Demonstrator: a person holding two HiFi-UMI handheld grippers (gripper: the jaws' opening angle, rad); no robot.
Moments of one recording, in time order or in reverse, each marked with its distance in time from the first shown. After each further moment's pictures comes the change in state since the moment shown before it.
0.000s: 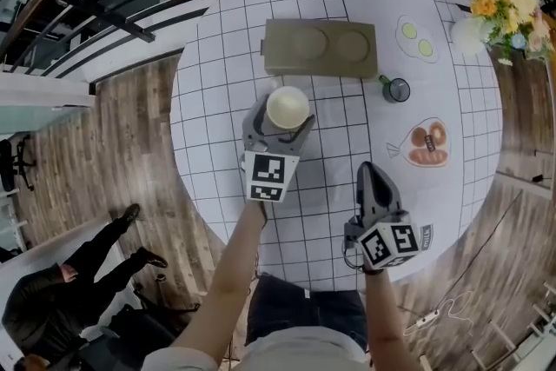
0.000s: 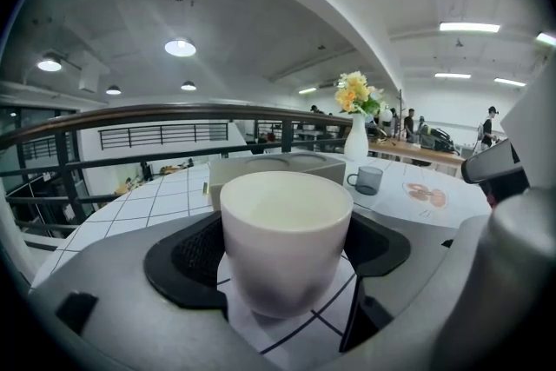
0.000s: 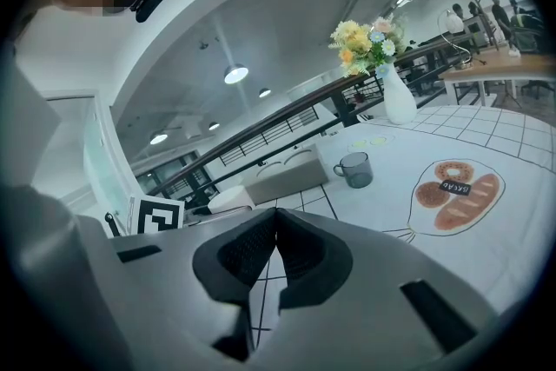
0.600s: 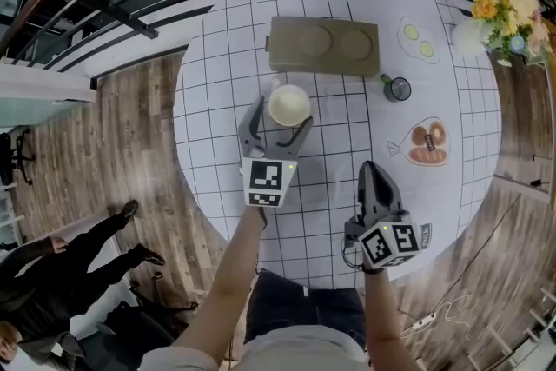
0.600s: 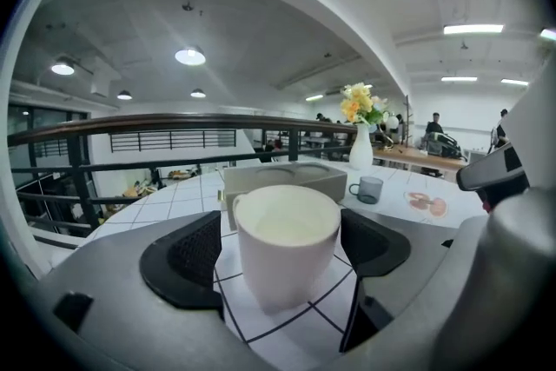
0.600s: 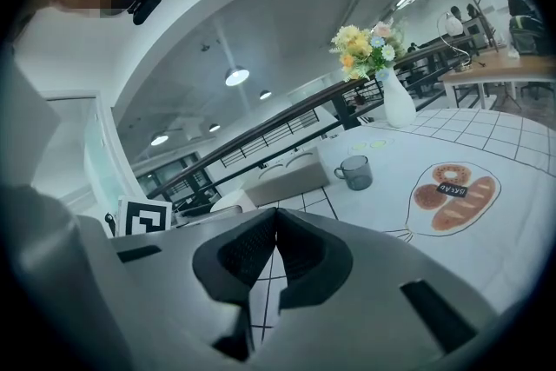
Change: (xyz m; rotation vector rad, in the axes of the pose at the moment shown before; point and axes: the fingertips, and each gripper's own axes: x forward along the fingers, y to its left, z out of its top) left arm -0.027 0.005 0.010 -0.021 -0.054 0.057; right arm -0.008 0.003 0.002 0.000 -0.013 -0.002
